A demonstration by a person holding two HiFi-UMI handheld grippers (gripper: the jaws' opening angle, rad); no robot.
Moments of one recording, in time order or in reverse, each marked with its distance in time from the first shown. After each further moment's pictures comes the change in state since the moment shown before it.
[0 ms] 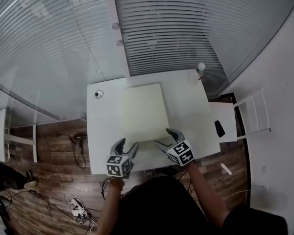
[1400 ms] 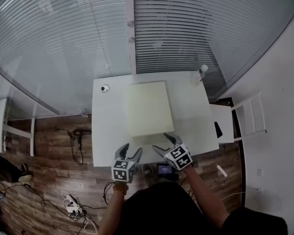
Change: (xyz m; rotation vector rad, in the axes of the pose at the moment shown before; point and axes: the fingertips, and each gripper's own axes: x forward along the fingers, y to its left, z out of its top) left arm -0.058 -0.021 -0.042 0.014 0.004 0.016; right arm -0.016 0.076 -0.007 -0.084 0.074 0.015
